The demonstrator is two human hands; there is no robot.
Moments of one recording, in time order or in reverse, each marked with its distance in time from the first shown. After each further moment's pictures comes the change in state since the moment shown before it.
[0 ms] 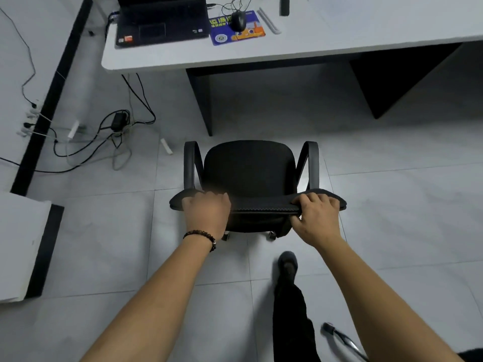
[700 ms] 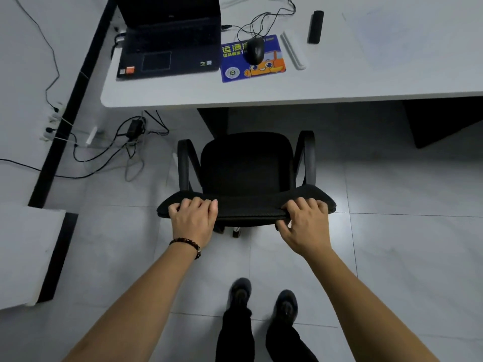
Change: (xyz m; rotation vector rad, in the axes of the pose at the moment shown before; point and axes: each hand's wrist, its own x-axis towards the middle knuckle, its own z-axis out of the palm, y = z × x) left_hand 0.217 0.011 -0.020 0.069 0.050 -0.109; right_hand 0.245 0.004 -0.028 0.106 0.064 -0.212
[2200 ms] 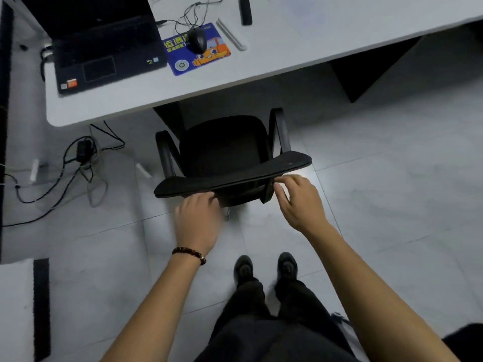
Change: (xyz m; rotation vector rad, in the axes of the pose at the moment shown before) left_hand -0.057 -0.018 -0.045 -0.539 -0.039 0.218; right_hand -0.081 -0.057 -0.046 0.323 0.084 0.355
